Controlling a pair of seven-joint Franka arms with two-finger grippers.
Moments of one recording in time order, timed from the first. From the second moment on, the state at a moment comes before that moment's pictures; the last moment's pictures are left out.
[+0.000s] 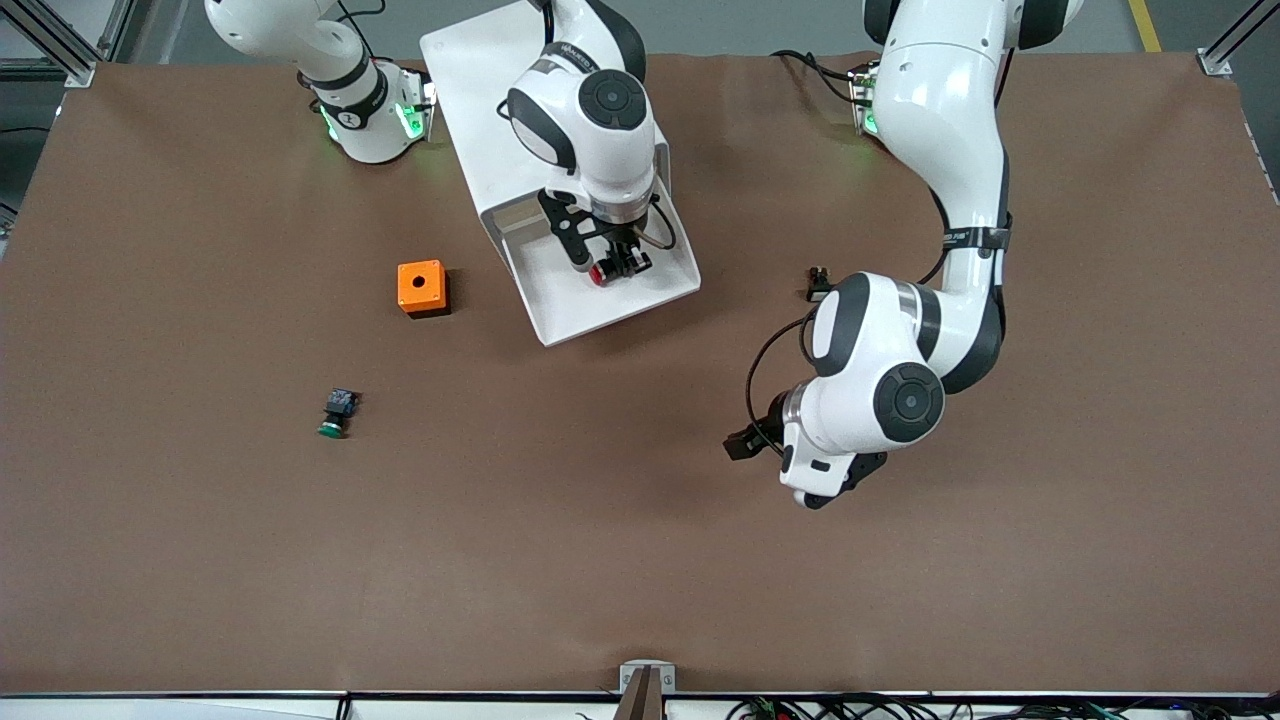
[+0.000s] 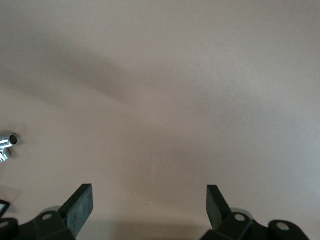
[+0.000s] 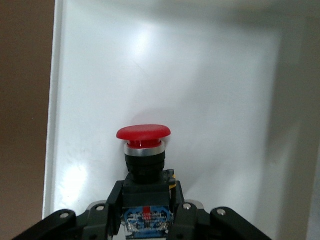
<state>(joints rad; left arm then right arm) -0.73 0.81 0.47 -1.20 -0.64 1.81 -0.70 0.97 0.35 -0.06 -1.83 0.03 2.15 1.98</state>
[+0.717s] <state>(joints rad) -0.72 0.81 0.47 -1.20 -0.64 1.81 -0.64 0.97 0.37 -0.07 -1.74 0.03 2.09 1.90</state>
